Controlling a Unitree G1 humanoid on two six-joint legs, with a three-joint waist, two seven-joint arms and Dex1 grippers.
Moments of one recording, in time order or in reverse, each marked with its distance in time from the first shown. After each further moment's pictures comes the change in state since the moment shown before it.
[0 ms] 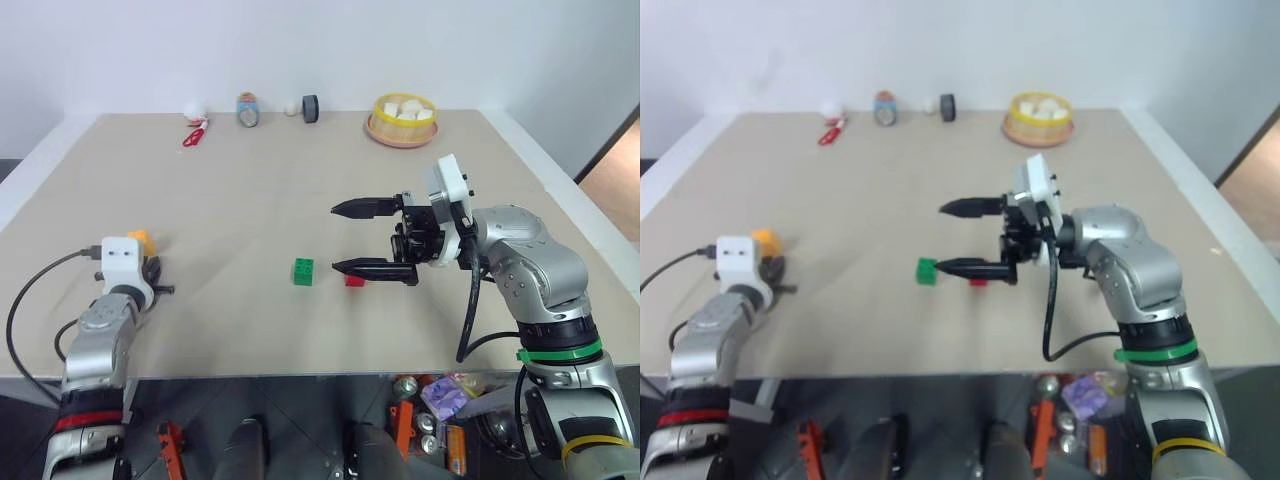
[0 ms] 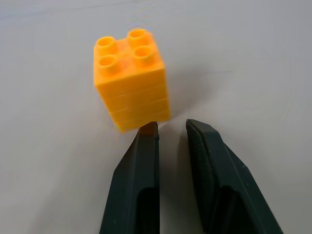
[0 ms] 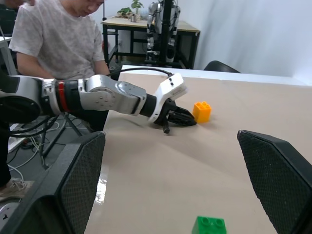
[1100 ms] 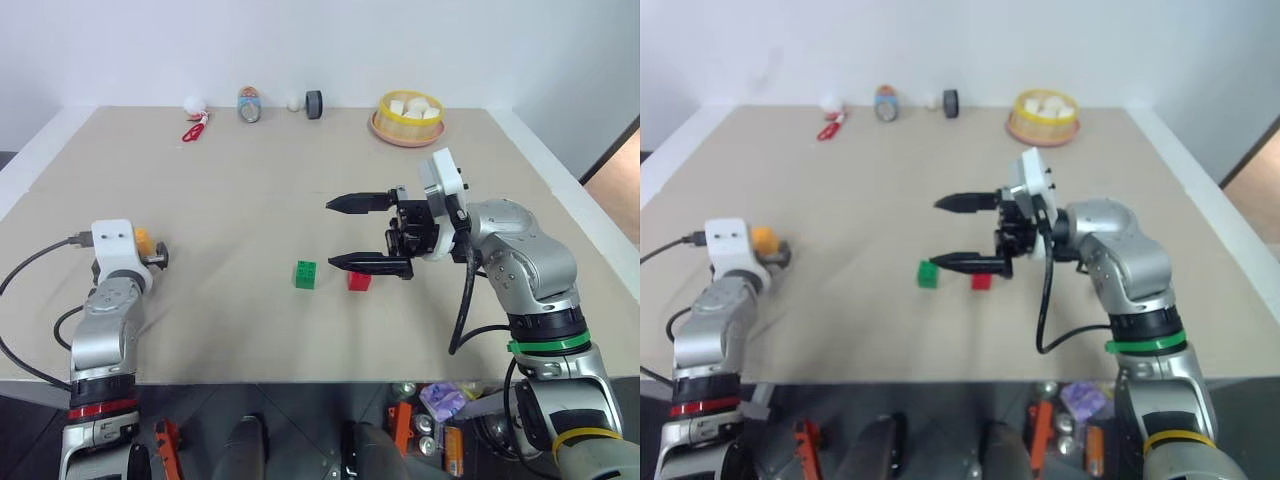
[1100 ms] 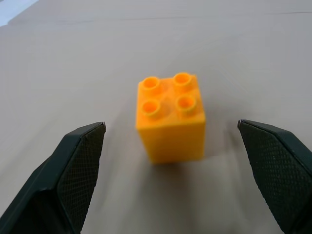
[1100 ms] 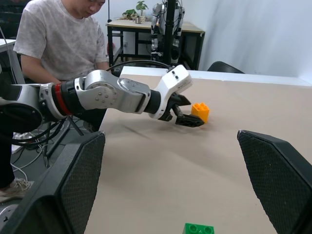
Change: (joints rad) left arm -0.155 -0.053 0.040 -0.017 0.059 0.157 0.199; right arm -0.042 0.042 0.006 0.059 -0.025 -0.018 0.037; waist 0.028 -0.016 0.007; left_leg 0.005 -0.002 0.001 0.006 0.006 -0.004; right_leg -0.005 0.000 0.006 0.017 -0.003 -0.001
